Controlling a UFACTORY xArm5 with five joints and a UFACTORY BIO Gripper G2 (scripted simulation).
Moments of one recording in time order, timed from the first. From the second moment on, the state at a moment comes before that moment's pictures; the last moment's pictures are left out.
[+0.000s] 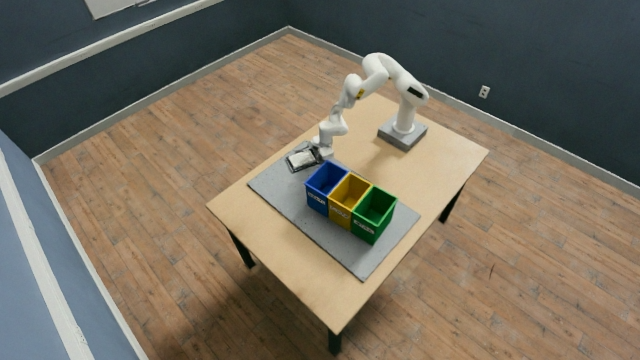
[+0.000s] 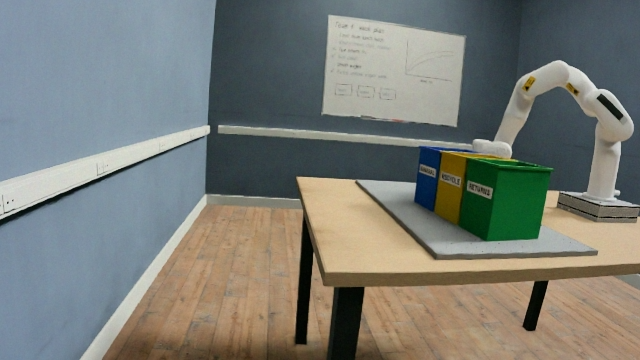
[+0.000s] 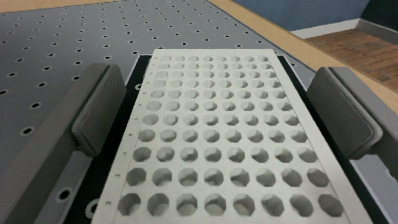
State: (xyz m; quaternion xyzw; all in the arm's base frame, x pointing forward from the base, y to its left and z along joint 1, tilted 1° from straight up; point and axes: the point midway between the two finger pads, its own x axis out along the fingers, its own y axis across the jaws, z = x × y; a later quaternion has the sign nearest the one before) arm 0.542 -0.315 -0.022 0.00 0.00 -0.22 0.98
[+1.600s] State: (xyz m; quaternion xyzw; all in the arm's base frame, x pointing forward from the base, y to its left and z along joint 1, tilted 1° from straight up) arm 0.542 -0.315 -0.022 0.00 0.00 -0.22 0.98
